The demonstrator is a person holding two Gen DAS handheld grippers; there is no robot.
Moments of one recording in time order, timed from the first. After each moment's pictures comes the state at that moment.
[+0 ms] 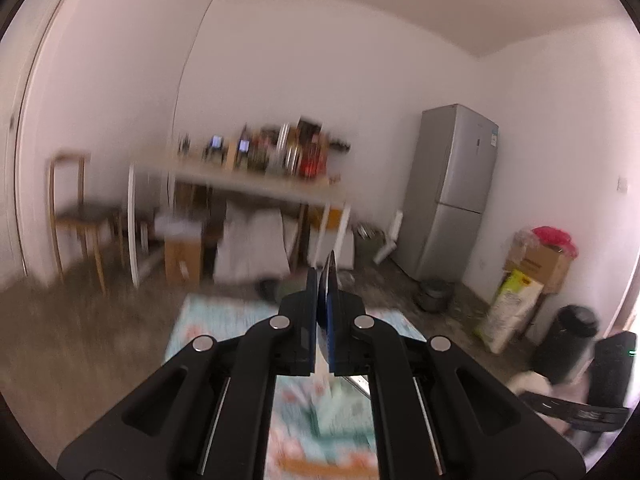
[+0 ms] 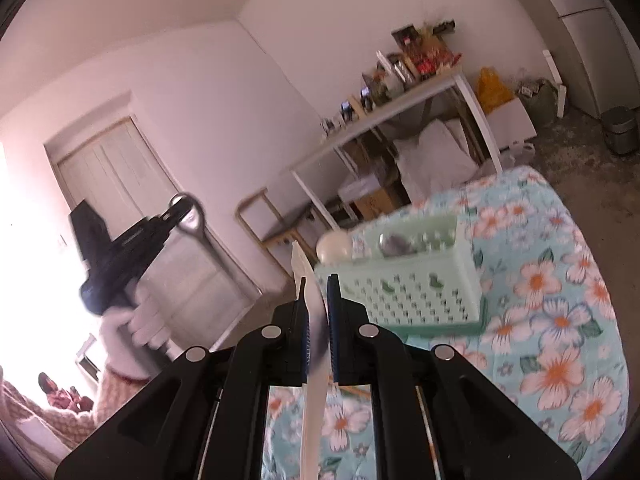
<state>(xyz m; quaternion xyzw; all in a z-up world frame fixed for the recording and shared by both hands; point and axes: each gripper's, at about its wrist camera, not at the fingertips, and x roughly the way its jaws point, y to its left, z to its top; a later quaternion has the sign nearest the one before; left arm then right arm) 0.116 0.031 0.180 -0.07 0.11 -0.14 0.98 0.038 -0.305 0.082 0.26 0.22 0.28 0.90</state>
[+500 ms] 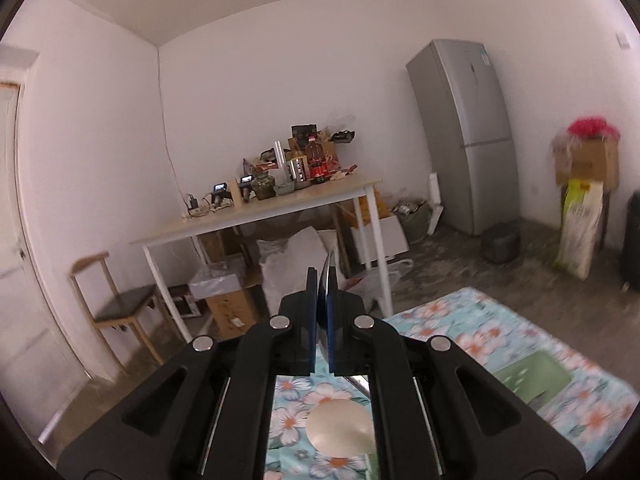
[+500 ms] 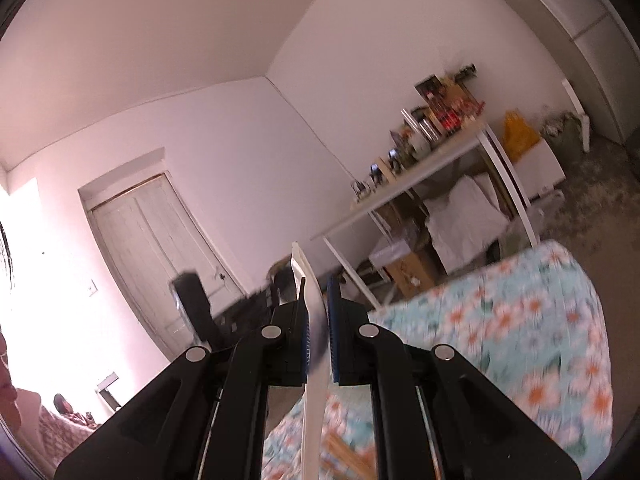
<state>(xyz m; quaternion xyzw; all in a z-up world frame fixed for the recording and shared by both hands) 0.210 -0.097 0.137 0.13 0.09 -0.08 0.98 0.104 -0.363 0.119 0.29 0.11 0.32 0.90</state>
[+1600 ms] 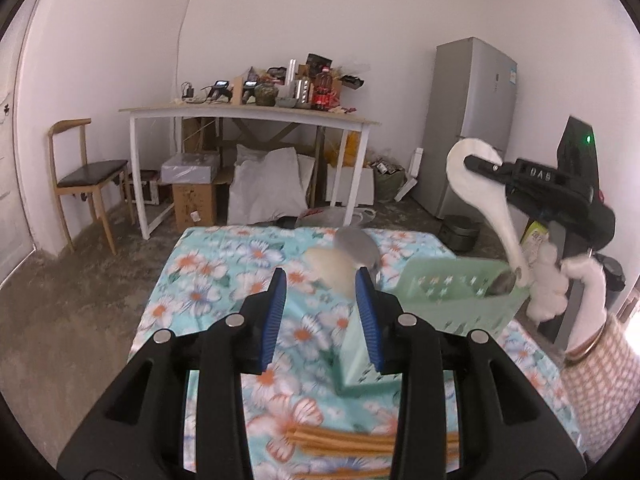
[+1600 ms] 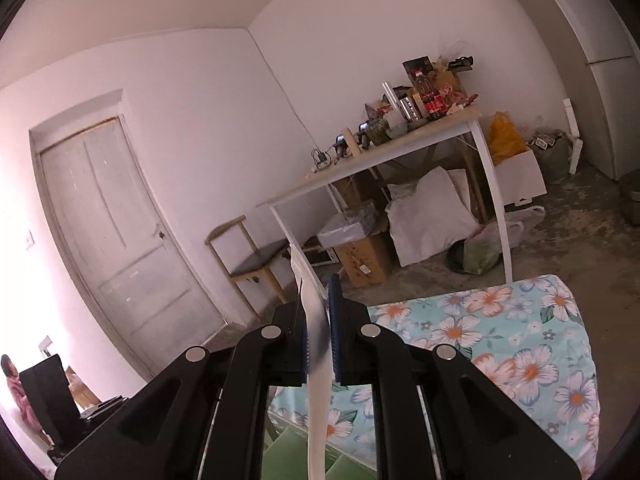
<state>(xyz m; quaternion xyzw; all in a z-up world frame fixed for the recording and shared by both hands) 0.157 0.012 0.057 -0.04 0.22 -0.12 0.97 0.243 -0.298 0.098 0.20 0.17 0.26 0.93</state>
